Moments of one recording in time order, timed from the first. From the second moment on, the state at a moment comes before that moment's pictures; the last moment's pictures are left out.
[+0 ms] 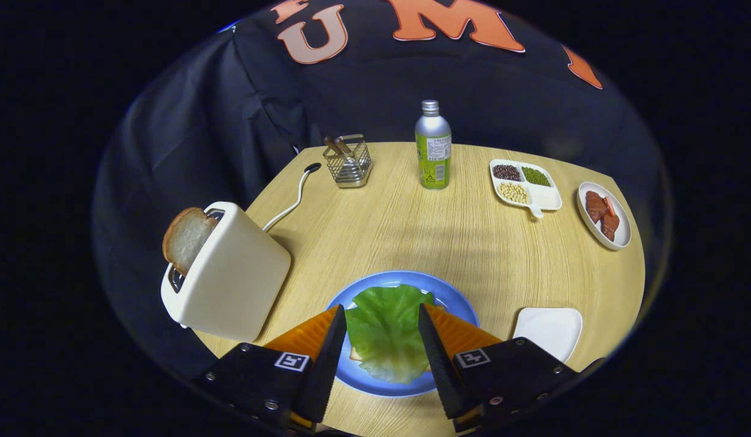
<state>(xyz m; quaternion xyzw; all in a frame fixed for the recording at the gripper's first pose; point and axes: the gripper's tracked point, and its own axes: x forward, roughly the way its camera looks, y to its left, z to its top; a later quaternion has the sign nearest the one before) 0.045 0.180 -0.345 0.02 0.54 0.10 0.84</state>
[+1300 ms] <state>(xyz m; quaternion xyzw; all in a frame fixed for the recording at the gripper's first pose) 0.072 0.402 -0.273 0.05 0.58 0.18 0.79</state>
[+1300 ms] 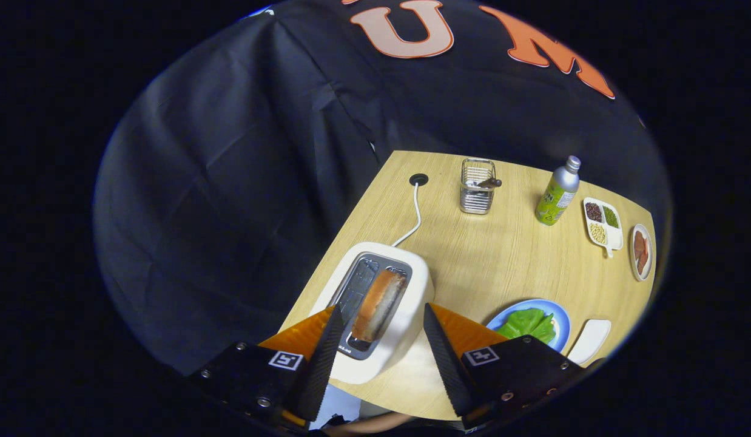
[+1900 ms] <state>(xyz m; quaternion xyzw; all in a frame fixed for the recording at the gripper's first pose) 0.074 0.411 -0.321 0.04 0.64 0.12 0.76</state>
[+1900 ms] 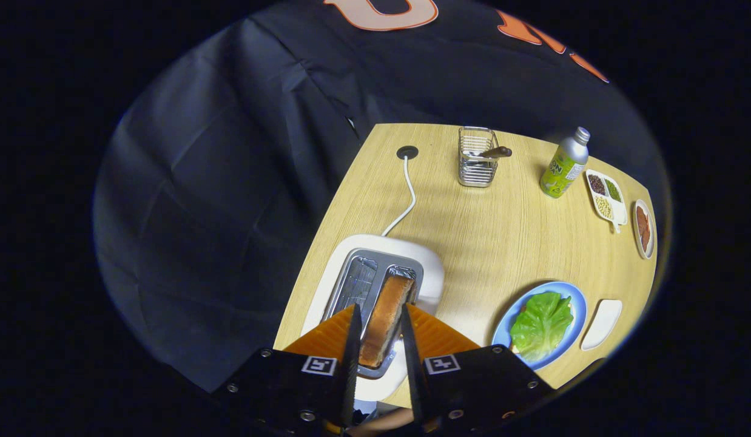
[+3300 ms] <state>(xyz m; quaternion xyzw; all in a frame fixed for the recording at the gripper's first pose) 0.062 0.264 -0.241 0.17 0.55 0.17 0.80</state>
